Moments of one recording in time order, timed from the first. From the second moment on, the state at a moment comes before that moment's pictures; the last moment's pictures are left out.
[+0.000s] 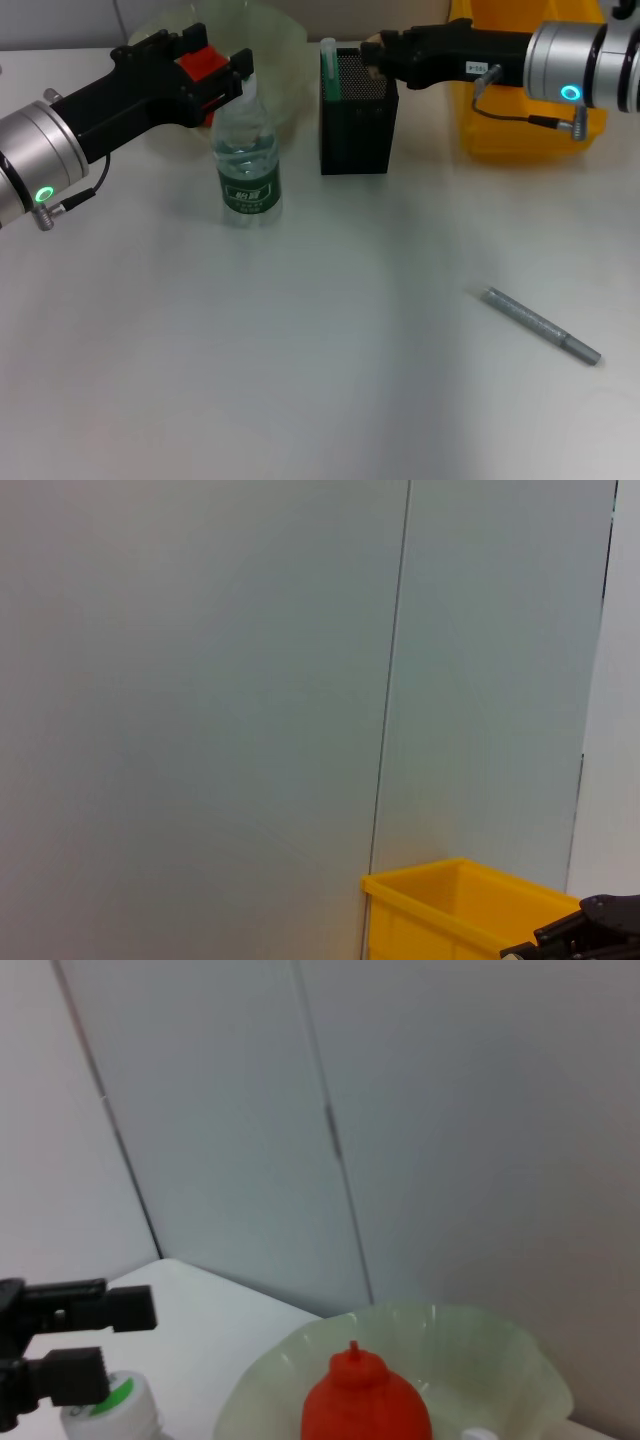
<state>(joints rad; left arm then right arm) -0.26 -2.07 1.42 0.98 1.15 0.90 -1.30 0.80 2.06 -0.95 -0.53 -1.75 -1.01 1.55</state>
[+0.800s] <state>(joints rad) -0.26 -2.07 1.42 0.97 1.14 0.94 -1.29 0.72 2.06 -0.95 -0.71 -1.89 -1.23 1.78</state>
